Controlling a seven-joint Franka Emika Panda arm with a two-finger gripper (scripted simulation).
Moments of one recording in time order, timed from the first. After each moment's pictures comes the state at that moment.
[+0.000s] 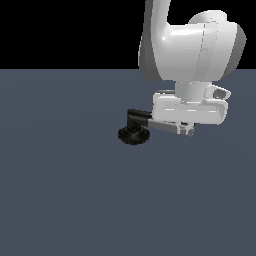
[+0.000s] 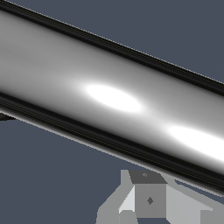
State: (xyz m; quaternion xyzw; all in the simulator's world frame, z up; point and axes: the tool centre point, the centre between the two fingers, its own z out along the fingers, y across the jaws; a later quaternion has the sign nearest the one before) arm -0.036 -0.175 0.105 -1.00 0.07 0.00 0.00
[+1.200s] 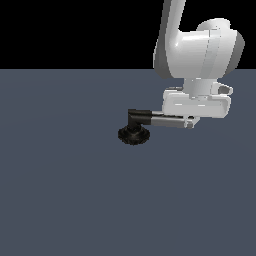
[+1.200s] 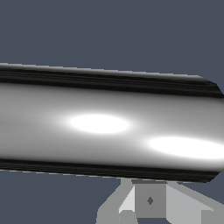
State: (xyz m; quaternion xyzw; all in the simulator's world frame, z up) arm 0.014 -0.219 0.105 -1.00 0.08 0.00 0.00
